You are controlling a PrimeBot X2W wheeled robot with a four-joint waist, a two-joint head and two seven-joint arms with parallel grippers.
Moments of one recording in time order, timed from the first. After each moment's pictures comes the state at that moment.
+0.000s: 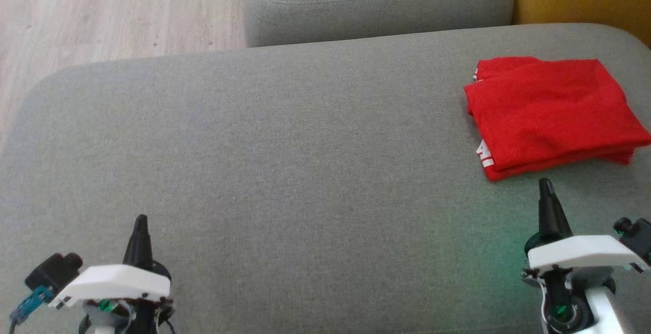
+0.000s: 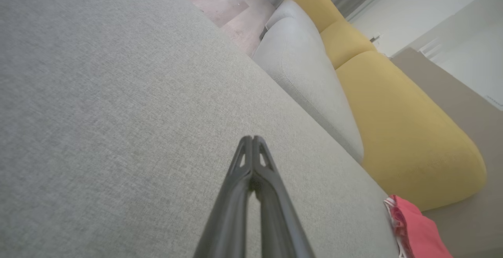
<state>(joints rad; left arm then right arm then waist) -0.03 0.05 0.03 0.36 -0.80 -0.05 -0.09 -0.09 -0.10 0.02 0.38 0.86 0.12 -0.09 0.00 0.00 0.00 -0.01</state>
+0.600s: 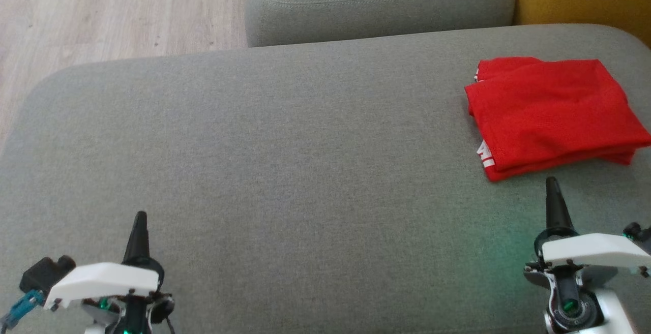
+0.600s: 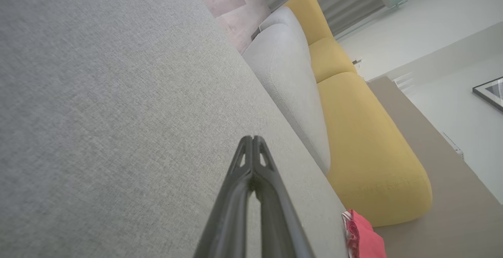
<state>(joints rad) -0.03 0.04 0.04 0.34 -1.00 -0.07 -0.04 -0.09 -0.08 -0.01 0.35 1.05 0.12 -0.04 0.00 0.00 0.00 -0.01</state>
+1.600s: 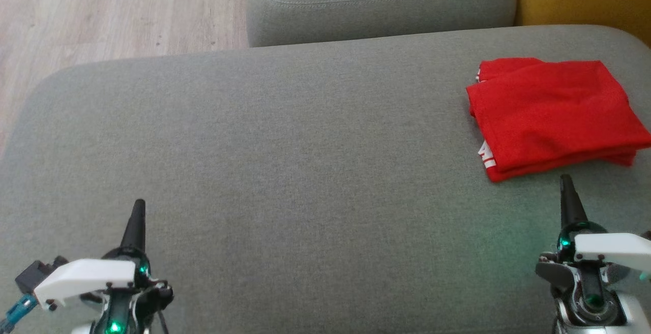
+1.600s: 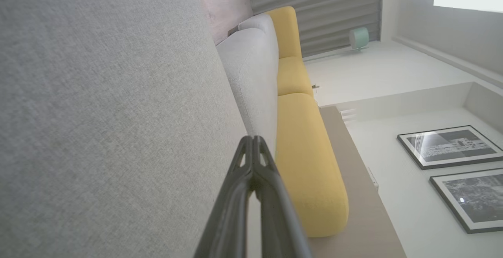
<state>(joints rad) -0.05 0.04 0.06 0.31 -1.34 -0.10 0.04 -0.09 -0.07 -0.08 0.32 1.36 0.12 0.05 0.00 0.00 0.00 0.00</state>
